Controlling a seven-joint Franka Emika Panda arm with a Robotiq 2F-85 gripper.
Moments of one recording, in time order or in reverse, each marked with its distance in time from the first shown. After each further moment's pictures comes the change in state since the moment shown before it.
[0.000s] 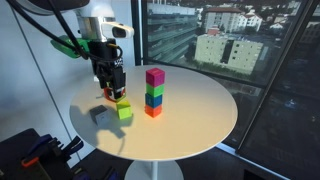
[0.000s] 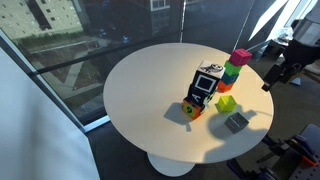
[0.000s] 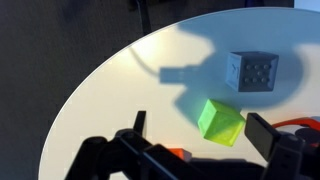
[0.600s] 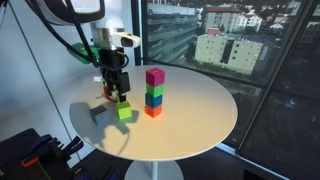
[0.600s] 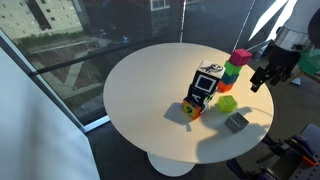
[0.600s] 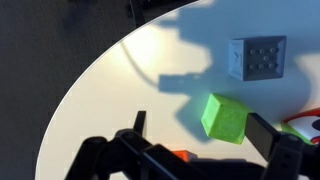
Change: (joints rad) arm 0.008 0.146 0.015 0.074 0.002 0.033 0.090
